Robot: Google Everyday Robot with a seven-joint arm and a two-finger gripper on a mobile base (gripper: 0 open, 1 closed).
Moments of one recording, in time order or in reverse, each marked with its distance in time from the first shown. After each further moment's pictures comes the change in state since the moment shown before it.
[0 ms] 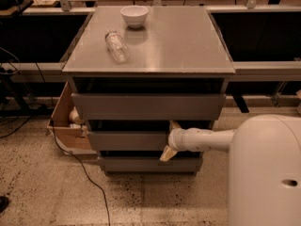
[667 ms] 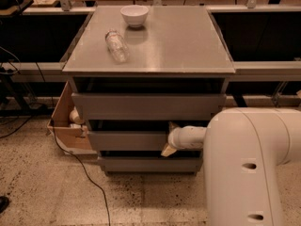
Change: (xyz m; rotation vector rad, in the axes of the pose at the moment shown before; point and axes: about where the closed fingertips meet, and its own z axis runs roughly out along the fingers) arm 0.018 -0.008 0.031 -0.003 0.070 -0.001
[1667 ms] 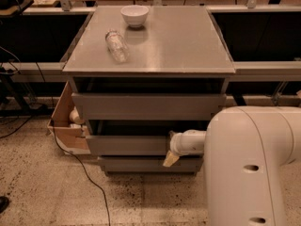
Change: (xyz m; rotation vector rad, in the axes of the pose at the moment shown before) arm 0.015 0.029 -0.012 -0.065 0.040 0.029
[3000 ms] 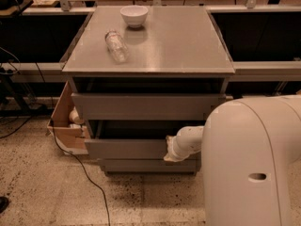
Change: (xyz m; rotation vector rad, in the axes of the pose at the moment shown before) arm -0.019 0.054 -0.039 -0.198 0.056 -0.159
